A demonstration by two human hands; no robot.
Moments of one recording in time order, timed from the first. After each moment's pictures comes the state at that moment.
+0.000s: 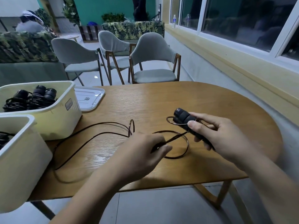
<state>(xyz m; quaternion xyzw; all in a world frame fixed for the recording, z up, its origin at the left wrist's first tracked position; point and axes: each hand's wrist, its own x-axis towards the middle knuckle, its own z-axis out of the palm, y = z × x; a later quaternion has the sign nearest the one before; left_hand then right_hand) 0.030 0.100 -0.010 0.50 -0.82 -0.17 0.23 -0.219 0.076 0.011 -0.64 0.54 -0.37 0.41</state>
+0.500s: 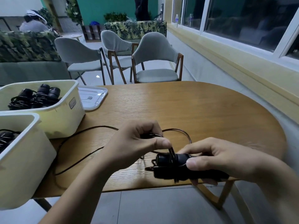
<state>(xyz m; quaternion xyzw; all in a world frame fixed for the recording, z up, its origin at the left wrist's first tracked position) 0.055 0.096 0.004 0.38 -0.73 -0.41 0.39 -0.216 0.088 0.021 -0.70 0.37 -0.09 0.61</state>
